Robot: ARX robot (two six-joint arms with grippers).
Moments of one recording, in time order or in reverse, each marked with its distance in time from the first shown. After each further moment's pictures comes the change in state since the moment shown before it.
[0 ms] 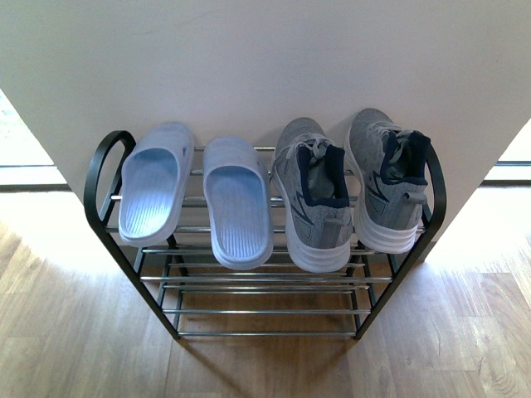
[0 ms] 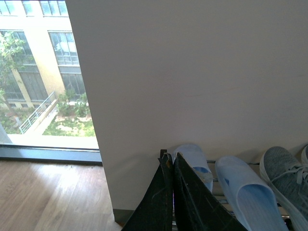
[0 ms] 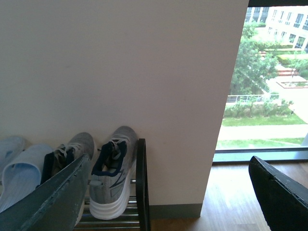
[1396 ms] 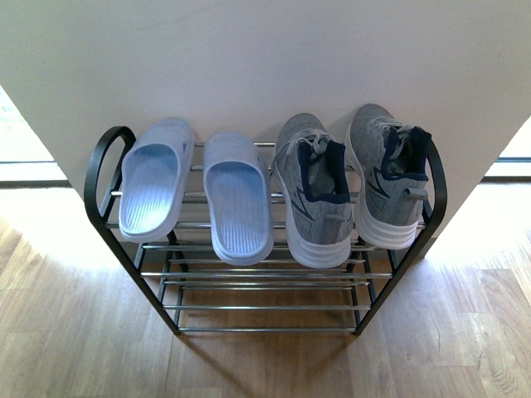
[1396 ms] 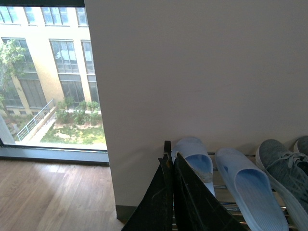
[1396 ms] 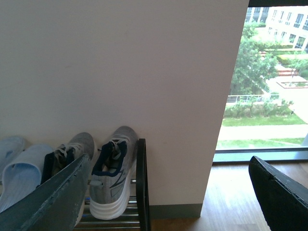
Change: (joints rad) left arm 0.092 -0.641 -0.107 -0.511 0.095 0.003; right arm 0.000 0.000 0.000 0.000 0.000 0.000
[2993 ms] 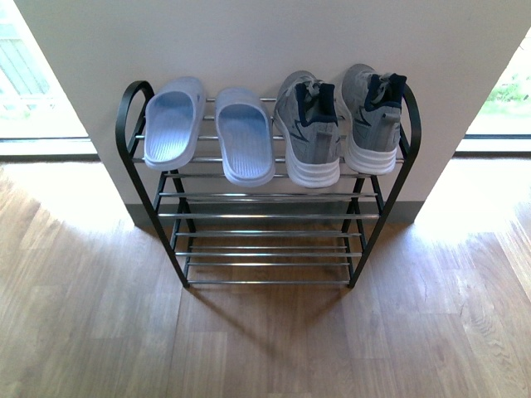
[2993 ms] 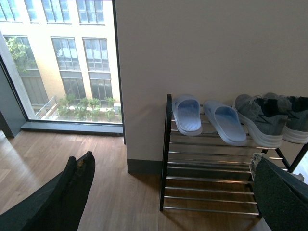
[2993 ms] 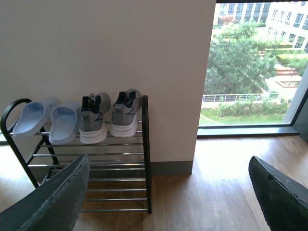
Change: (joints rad) left arm 0.001 -0.172 0.000 -0.189 0.000 0.002; right arm 0.000 0.000 0.000 0.000 -0.001 0.000
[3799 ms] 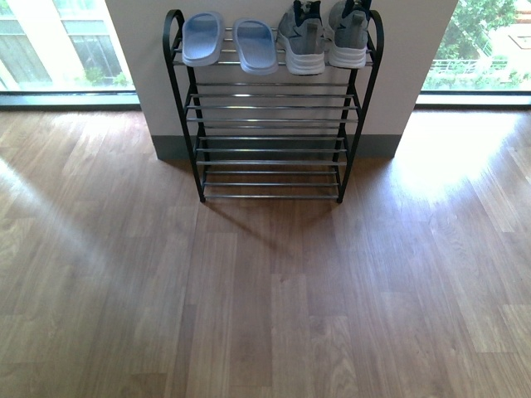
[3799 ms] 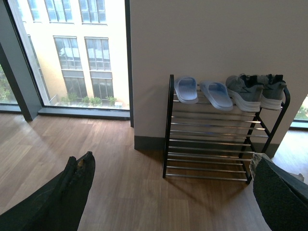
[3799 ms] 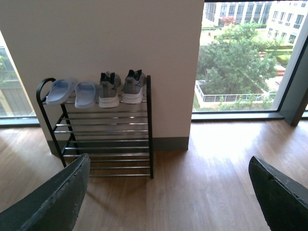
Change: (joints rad) left arm 0.000 0.000 0.000 0.000 0.000 0.000; right arm 0.000 -0.001 0.000 0.000 0.000 0.000
